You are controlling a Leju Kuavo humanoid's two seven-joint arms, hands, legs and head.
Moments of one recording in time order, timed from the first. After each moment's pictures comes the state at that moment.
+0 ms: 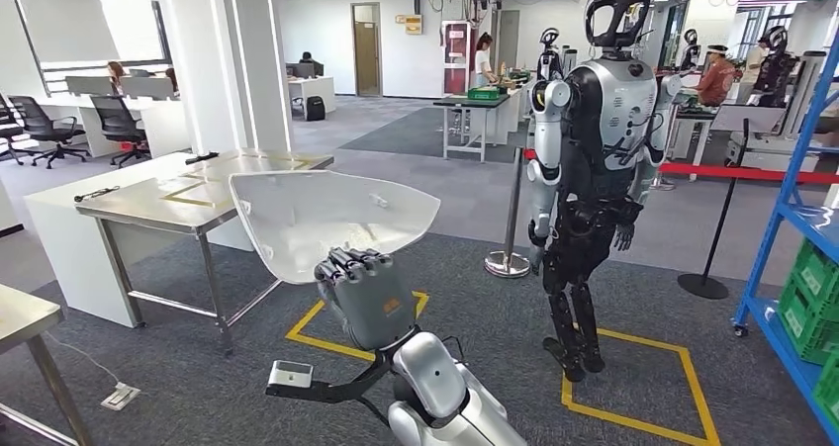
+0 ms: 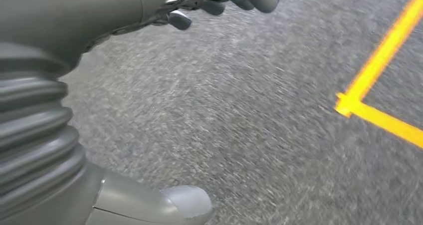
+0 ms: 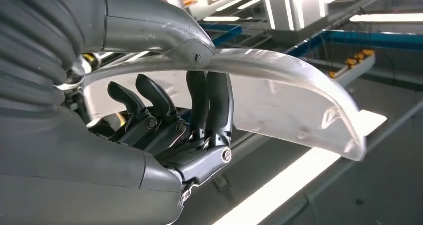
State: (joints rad) left arm -0.13 -0.06 0.92 -0.21 -1.04 0.22 -0.41; right arm -0.90 0.02 0.55 -0.68 1.17 -0.22 -0.45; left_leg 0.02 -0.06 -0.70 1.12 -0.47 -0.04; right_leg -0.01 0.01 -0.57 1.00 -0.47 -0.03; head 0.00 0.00
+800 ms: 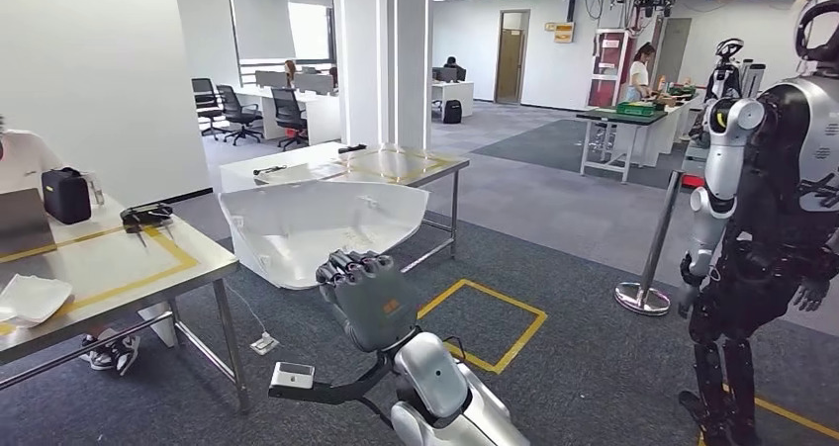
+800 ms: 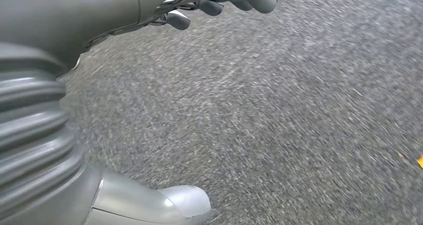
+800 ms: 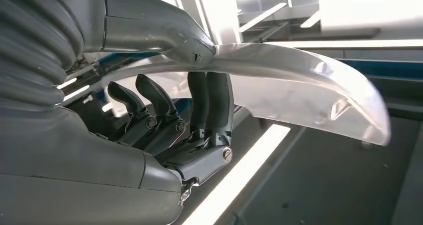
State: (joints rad) left arm -0.14 -0.07 0.92 -0.21 -1.05 0.22 -0.40; right arm -0.91 0.02 0.56 -0.66 1.17 -0.21 -0.45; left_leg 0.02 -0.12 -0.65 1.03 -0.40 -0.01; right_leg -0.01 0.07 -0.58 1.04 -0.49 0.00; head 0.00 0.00
